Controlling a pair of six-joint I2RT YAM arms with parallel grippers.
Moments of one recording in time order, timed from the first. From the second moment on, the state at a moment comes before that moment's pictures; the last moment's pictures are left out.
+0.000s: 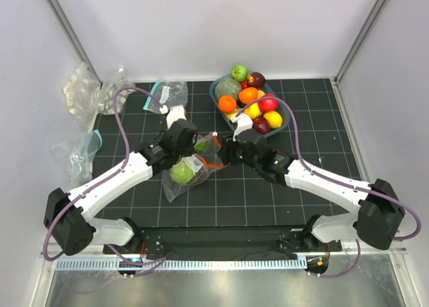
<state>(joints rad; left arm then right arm) -0.75 1.28 1.07 -0.54 -0.47 -0.69 0.86 1.31 0.91 -0.12 0.19 0.41</state>
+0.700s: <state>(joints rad) -0.75 1.10 1.04 -0.53 -0.48 -0.71 0.62 1.29 1.02 -0.28 0.49 0.36</state>
